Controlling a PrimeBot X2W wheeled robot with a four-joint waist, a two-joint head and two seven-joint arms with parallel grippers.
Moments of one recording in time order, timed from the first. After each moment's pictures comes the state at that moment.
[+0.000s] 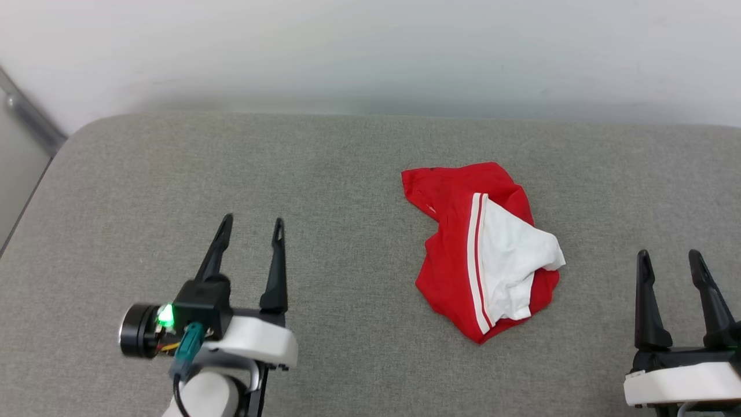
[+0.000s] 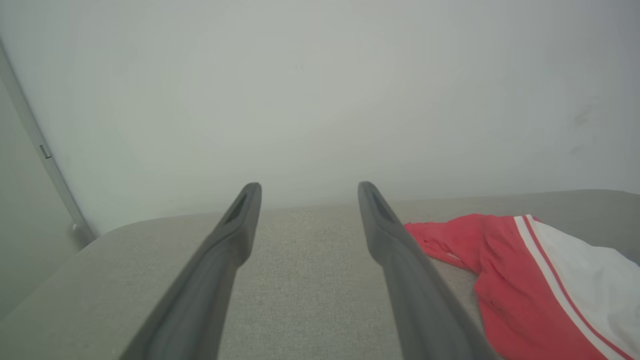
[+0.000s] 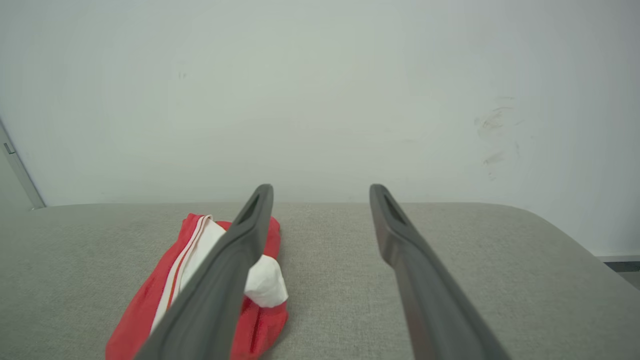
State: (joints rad) left arm -0.22 0.31 -0.45 0.05 -0.35 0.33 -0.26; right arm 0.03 -0.05 -0.16 -0.03 0.11 0.13 -0.26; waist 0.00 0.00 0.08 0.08
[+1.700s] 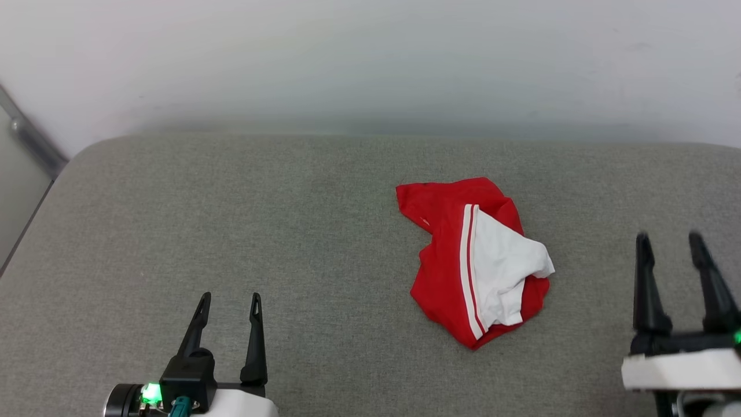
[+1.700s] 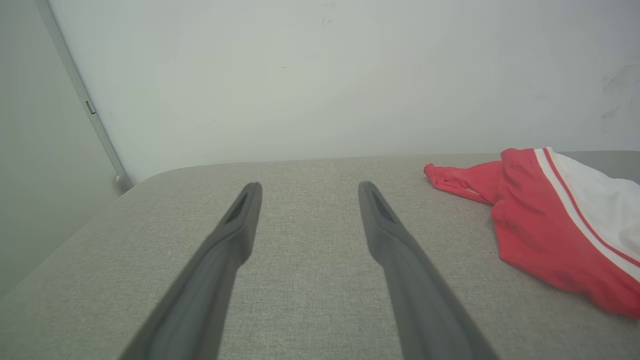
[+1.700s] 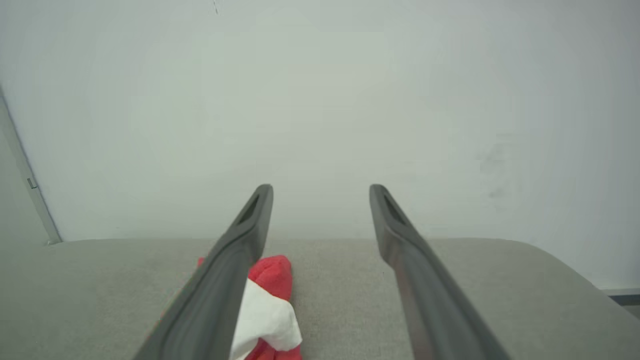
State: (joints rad) left arm 0.07 0.07 -0.10 0.04 -0.04 0.08 -0.26; right arm 0.04 -0.05 -0.14 -0.05 0.15 0.13 -0.26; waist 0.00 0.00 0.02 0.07
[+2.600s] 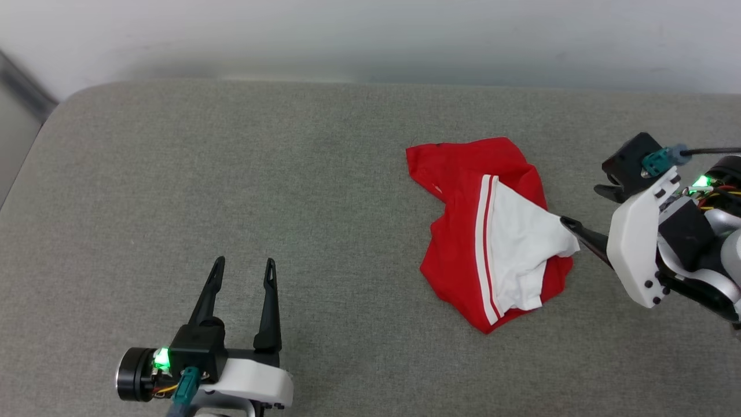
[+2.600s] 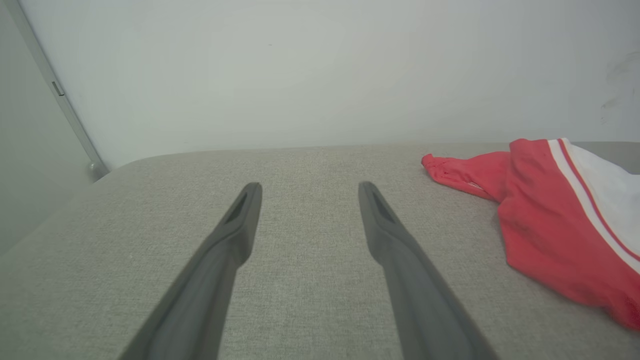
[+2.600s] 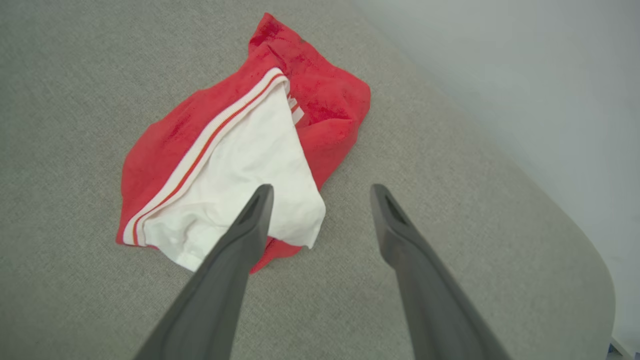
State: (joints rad) left arm -0.01 0.05 -0.12 0.03 -0.04 0.07 -0.26; right arm -0.65 -0.69 0.66 0.09 0.58 0.13 0.54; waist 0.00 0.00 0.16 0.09
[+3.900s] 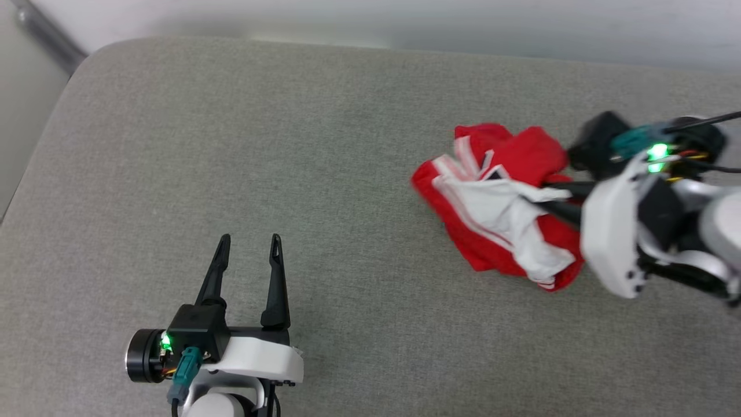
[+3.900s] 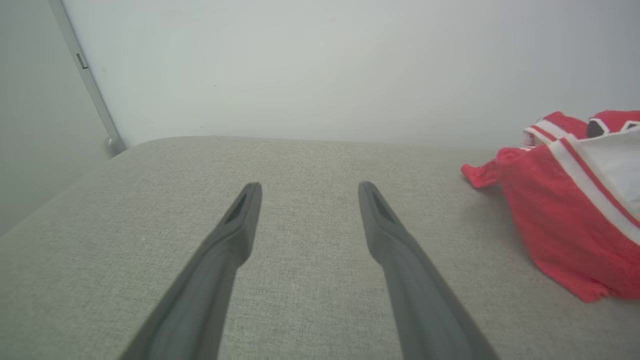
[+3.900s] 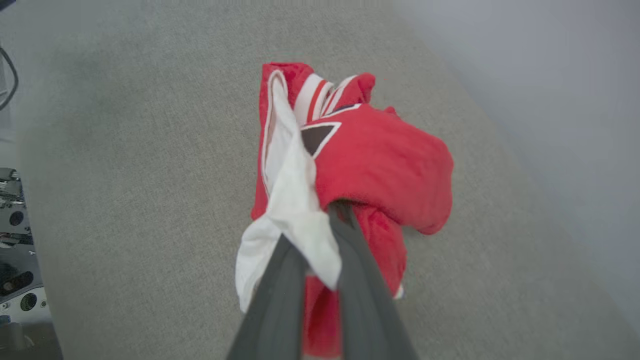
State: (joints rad) left arm -0.08 0.05 -0.16 0.03 -0.13 0.11 -0.26; right arm -0.99 -0.81 1.07 0.01 0.90 0.13 0.46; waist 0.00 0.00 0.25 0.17
